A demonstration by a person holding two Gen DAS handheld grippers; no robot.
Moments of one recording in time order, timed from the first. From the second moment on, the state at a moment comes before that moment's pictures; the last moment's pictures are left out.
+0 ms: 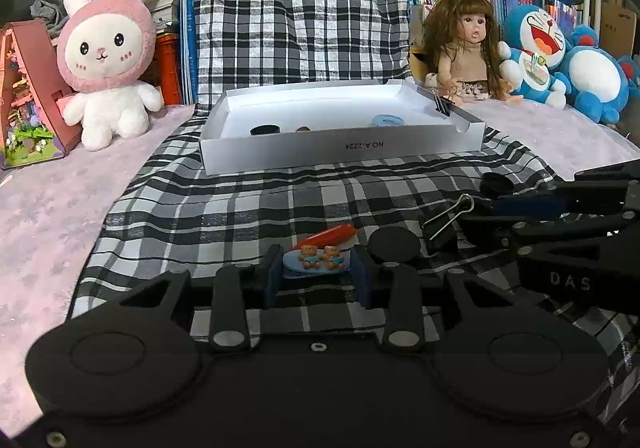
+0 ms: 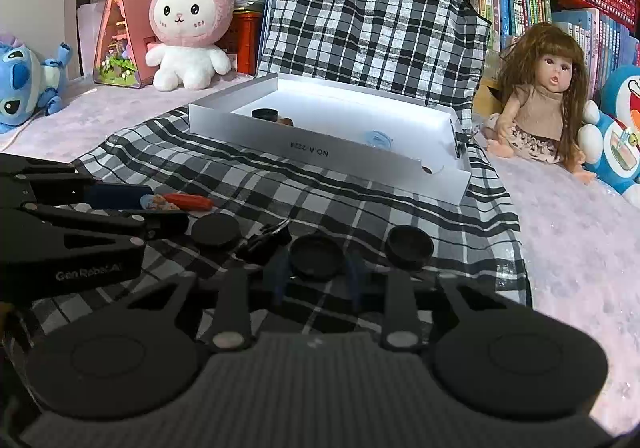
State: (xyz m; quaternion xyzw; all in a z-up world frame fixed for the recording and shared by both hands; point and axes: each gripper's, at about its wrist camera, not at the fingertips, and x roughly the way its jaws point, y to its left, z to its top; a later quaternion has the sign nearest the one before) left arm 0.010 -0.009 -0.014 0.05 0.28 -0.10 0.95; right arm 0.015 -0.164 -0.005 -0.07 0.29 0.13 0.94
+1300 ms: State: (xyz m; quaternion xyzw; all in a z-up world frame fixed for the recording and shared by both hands) left arm 0.139 0.021 0.059 -0.06 0.32 -0.11 0.94; right arm 0.117 -0.215 0.050 0.08 0.32 0.06 0.94
